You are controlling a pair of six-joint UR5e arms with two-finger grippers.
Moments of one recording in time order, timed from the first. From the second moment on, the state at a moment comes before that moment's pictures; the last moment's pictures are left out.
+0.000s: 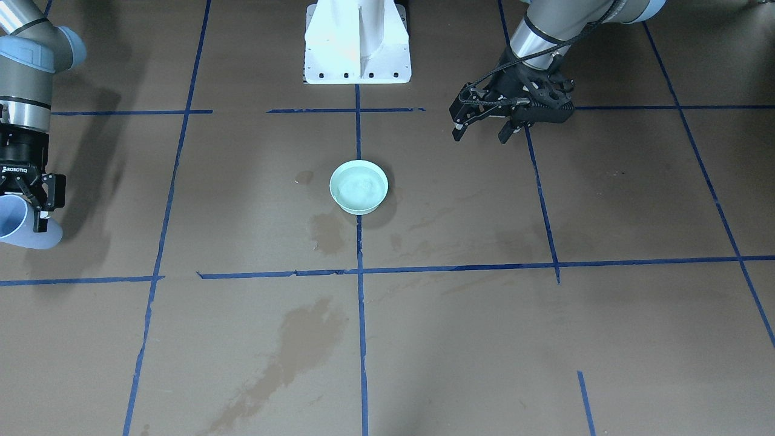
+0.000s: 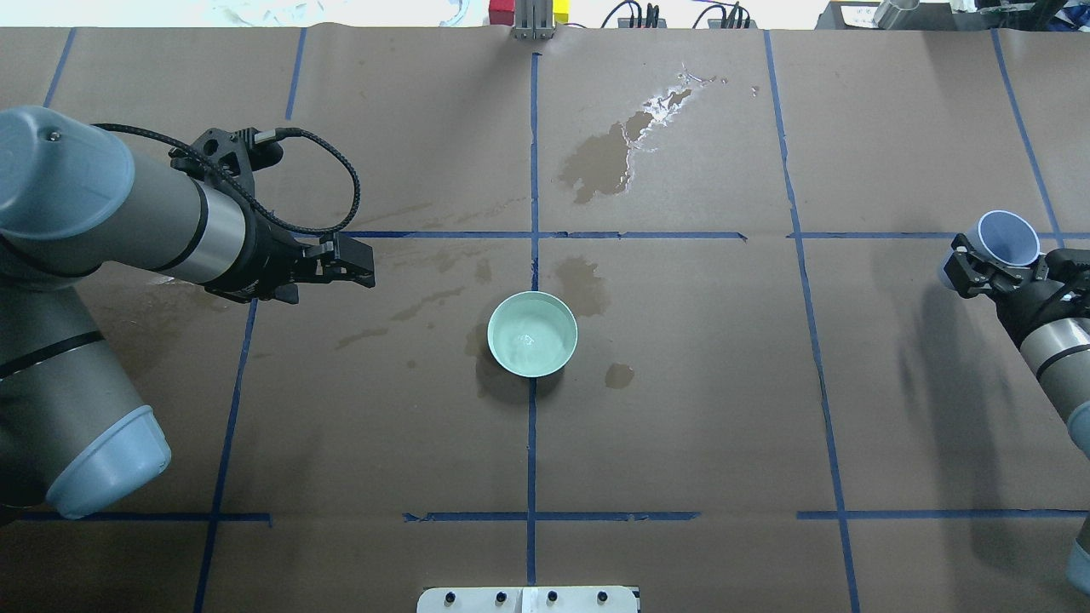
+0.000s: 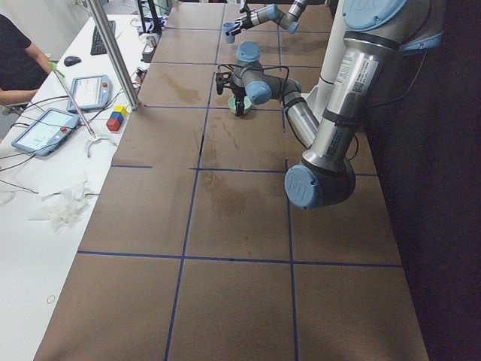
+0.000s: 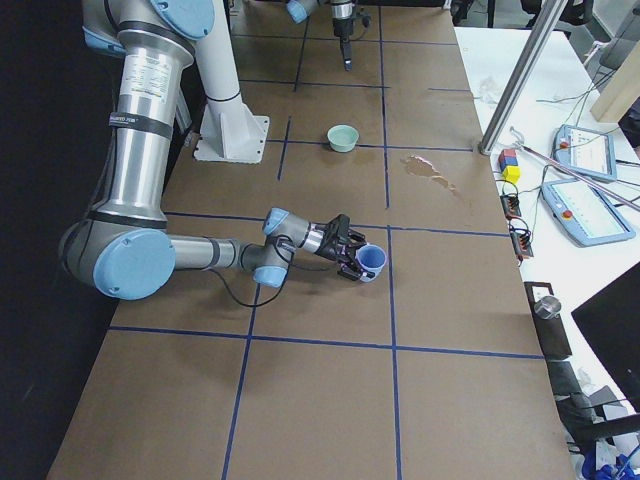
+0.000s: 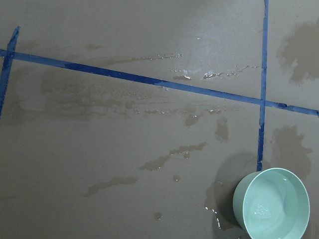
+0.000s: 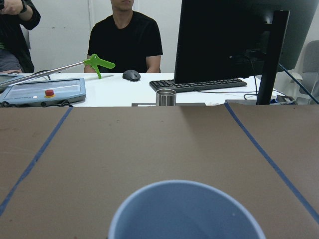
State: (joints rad) left arm -0.69 -1.92 -2.06 -1.74 -2.00 -1.32; right arm 0.56 -1.79 1.56 -0.29 0.86 1.17
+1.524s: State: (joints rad) left arm -0.70 -1.92 -2.07 -1.73 -1.99 -1.32; right arm 0.53 -1.79 1.51 -0.29 0.86 1.16
